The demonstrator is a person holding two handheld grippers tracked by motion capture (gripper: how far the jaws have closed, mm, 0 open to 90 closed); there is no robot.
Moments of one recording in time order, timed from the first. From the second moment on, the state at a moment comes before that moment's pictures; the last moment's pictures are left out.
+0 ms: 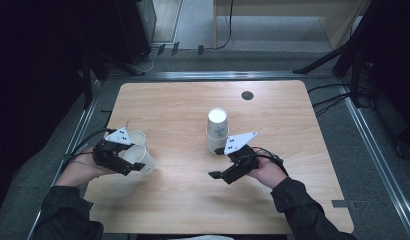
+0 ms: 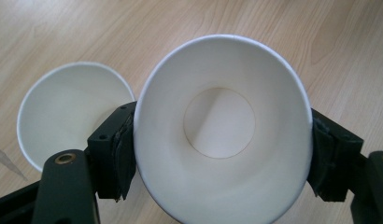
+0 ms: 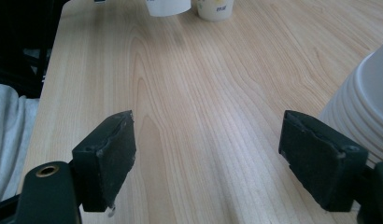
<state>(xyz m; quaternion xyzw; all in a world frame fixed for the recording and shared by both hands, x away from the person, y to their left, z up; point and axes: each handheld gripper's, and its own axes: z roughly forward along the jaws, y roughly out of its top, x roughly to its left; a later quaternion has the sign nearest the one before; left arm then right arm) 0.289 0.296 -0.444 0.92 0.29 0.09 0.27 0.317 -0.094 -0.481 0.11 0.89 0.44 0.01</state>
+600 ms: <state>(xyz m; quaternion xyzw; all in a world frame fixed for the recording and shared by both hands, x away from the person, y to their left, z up) 0.290 0.303 -0.464 0.93 0.28 0.08 0.24 0.317 -0.093 -0.482 0.11 0.89 0.44 0.01</state>
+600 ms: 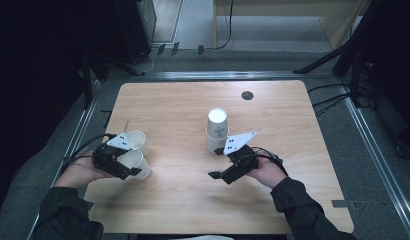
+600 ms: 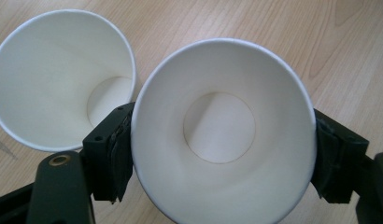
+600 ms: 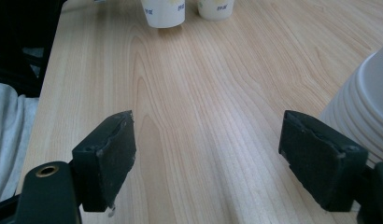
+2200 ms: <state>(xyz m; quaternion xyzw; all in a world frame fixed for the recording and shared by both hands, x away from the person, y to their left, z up) 0.289 0.304 -0.471 0.93 0.29 0.04 0.24 0.316 -0.094 -0.481 0.10 0.89 0.44 0.01</state>
